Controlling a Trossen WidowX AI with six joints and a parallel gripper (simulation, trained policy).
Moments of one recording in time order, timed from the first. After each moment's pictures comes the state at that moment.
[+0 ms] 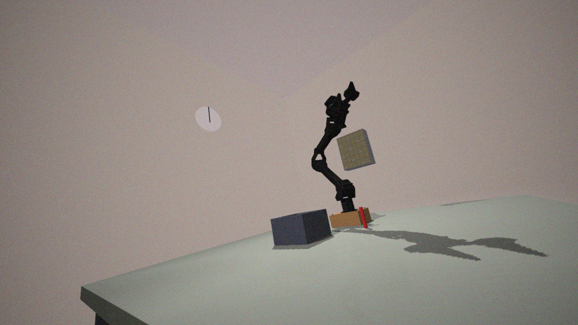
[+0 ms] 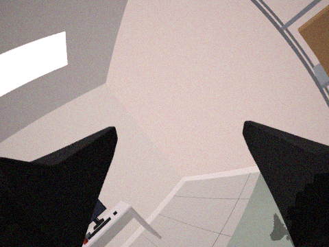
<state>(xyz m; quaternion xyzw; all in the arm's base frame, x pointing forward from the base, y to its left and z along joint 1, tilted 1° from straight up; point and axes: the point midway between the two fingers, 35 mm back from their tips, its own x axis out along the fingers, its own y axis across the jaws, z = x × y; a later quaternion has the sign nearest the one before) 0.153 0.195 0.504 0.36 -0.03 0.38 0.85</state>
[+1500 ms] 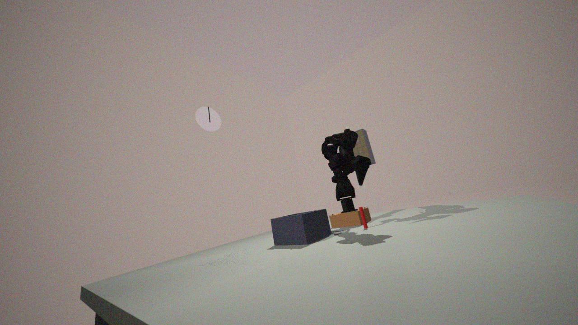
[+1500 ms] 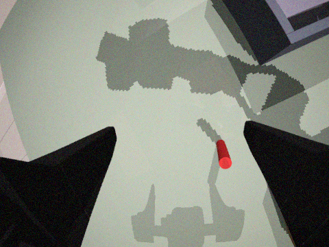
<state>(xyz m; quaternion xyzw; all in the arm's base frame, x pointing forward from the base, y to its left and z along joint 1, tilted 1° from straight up) 0.207 0.145 0.126 0.21 0.54 -0.09 0.81</state>
